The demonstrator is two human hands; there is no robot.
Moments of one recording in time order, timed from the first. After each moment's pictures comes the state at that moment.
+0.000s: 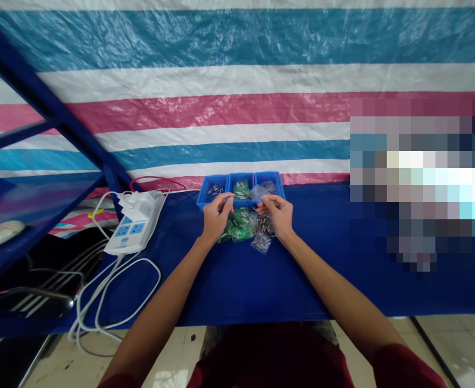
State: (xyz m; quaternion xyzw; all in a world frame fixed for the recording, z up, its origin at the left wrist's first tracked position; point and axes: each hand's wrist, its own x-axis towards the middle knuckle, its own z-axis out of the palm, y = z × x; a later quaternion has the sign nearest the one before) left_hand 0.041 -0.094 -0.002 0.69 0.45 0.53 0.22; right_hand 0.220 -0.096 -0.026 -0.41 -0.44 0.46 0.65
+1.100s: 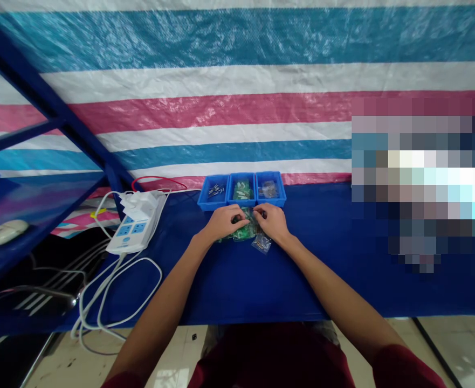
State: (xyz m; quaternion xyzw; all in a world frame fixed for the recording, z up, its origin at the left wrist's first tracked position) left_hand 0.031 -0.088 -0.005 0.88 0.39 0.23 0.14; right_hand 0.221 -0.100 -0.033 -0.55 -0.72 0.16 0.38
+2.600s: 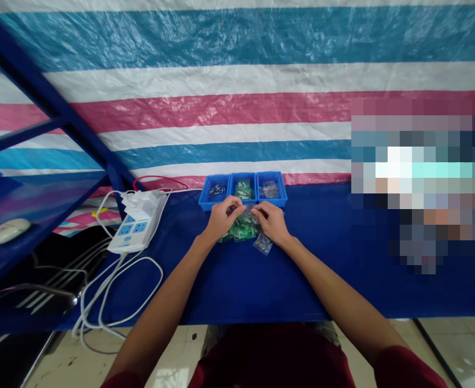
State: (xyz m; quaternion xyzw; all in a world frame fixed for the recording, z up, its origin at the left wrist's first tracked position) left_hand 0.038 -0.097 0.003 0.78 0.43 0.41 0.20; right_hand 0.218 -0.106 -0.026 -0.44 -0.73 0.19 0.48
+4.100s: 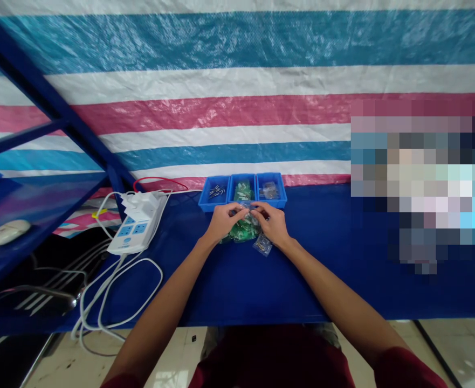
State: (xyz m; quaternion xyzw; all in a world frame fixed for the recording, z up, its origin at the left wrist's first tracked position) left_hand 0.043 -0.094 -0.001 0.73 0.44 0.41 0.32; right_hand 0.215 -0.110 -0.028 -0.46 -0.69 0.23 0.51
